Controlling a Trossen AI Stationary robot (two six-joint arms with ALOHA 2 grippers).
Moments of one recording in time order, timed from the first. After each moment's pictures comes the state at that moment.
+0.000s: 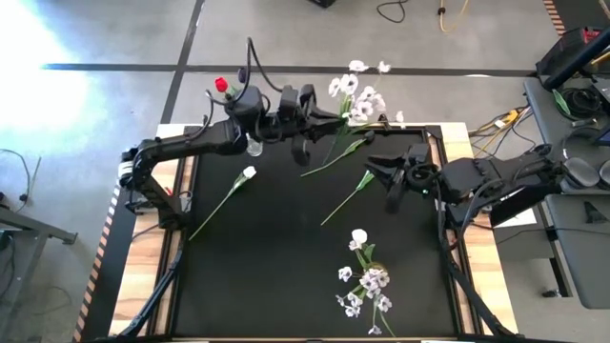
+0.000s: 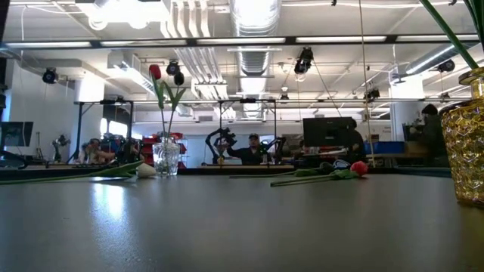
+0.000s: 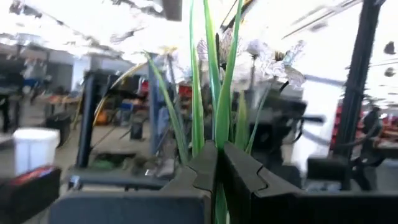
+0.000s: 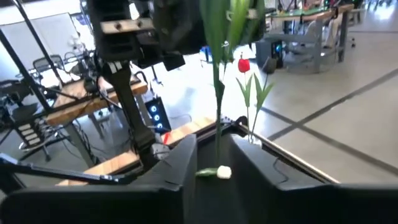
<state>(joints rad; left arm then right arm) 0.25 1.64 1.63 0.32 0.32 -0.22 0.31 1.08 1.25 -0.32 0.73 0.33</state>
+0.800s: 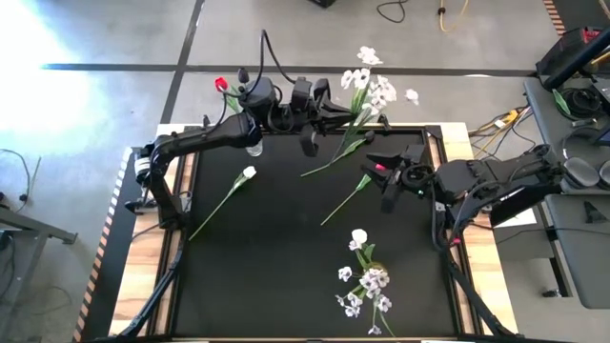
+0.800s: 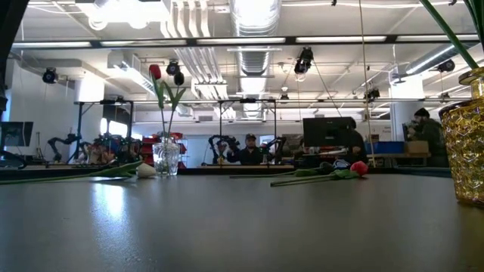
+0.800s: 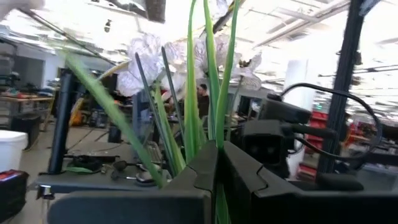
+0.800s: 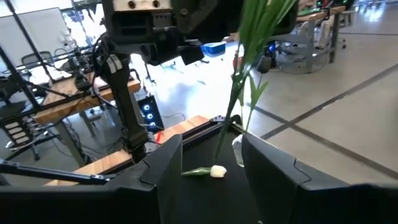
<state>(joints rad) 0.29 1.76 1.74 0.37 0.45 -0.30 0.31 1.11 1.25 -0.32 0.76 0.33</state>
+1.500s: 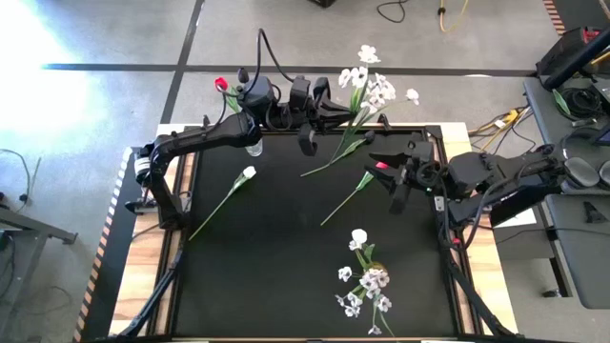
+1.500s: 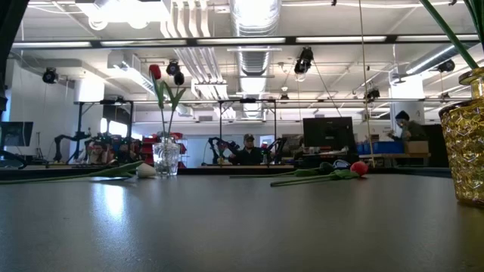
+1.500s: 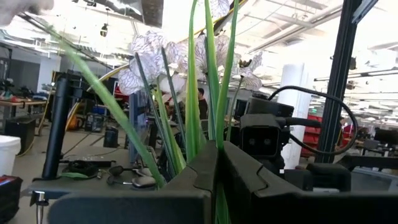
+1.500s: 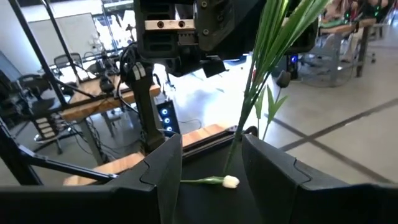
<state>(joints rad) 0.29 1.76 1.74 0.39 0.46 -0.32 0.29 1.06 1.25 -0.29 0.65 0.23</state>
